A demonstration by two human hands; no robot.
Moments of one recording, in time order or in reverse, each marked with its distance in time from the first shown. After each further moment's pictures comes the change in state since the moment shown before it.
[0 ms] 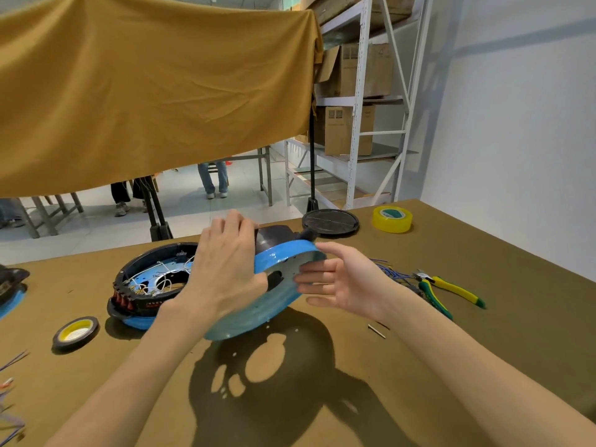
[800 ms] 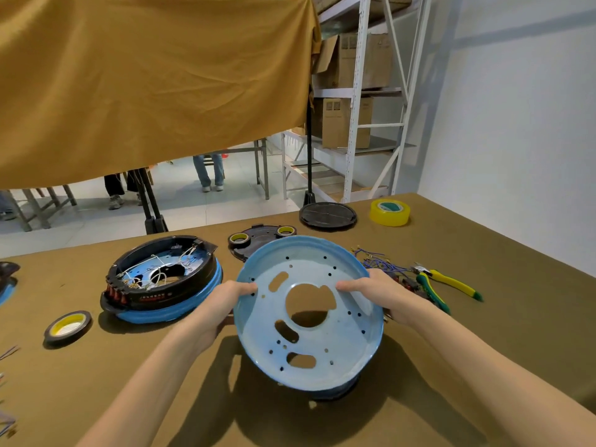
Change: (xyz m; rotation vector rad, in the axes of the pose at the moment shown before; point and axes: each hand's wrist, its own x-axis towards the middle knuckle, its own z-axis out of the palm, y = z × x) left_hand -0.031 -0.015 0.063 -1.117 -0.493 -0.875; right_hand 0.021 0.036 -0.077 -0.652 0.306 -0.063
